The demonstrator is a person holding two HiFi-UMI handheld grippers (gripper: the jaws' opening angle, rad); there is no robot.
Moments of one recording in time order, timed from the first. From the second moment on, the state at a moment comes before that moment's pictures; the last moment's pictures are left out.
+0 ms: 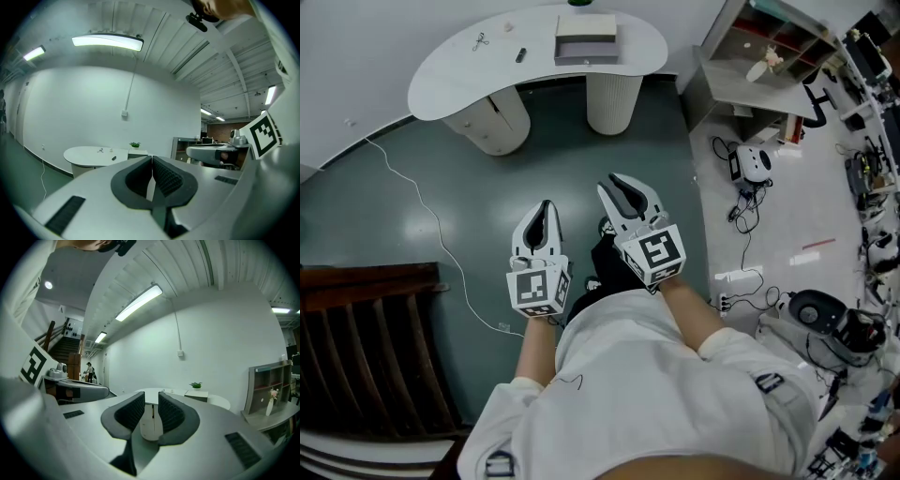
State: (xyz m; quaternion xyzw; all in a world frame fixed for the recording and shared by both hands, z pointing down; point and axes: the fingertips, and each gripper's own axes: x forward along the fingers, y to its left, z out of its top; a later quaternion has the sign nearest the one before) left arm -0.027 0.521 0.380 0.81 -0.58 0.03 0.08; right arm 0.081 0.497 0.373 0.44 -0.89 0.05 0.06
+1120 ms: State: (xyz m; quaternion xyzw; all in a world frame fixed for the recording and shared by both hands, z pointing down) left arm -0.041 0.220 0.407 0.78 -0.61 0.08 0.11; right arm 0.071 0.183 0.403 0.39 -0.92 0.06 0.08
